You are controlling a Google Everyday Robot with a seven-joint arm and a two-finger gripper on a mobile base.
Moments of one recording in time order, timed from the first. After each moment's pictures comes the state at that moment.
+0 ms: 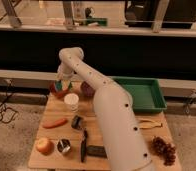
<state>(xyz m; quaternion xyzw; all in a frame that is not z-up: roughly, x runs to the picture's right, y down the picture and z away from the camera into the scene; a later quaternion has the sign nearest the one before) -0.231 -0.045 0.921 -0.21 -0.29 -0.25 0.90</state>
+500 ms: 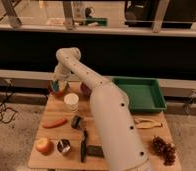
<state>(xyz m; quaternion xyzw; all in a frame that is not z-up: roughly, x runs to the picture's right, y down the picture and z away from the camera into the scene) -0.250 -0.044 0.918 -0.20 -0.31 -0.26 0.89</state>
